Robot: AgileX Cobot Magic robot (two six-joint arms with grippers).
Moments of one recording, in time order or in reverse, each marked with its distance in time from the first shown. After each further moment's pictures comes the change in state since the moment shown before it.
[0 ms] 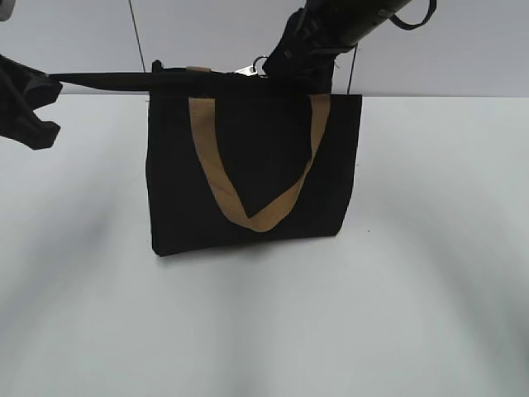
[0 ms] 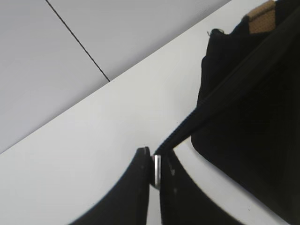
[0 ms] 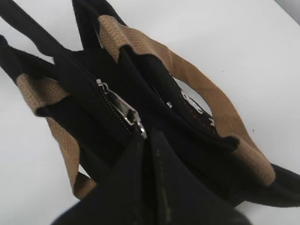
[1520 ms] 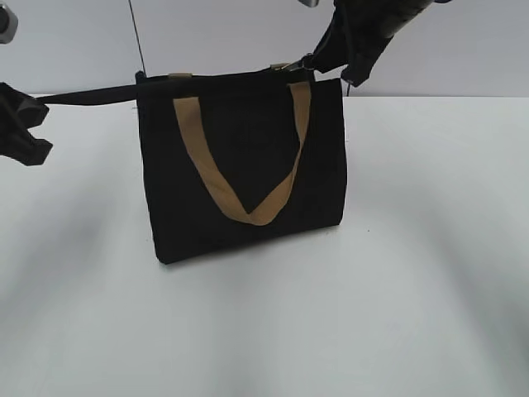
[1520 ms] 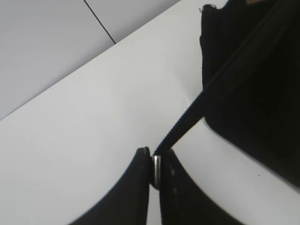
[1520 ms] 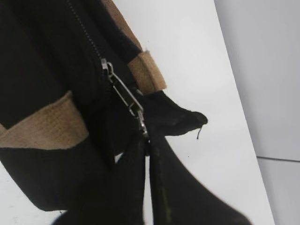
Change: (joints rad) left arm 0.008 0.025 0.001 -0.007 0.102 -0.001; right arm -0.035 0.000 0.000 -0.268 -0.098 -0.351
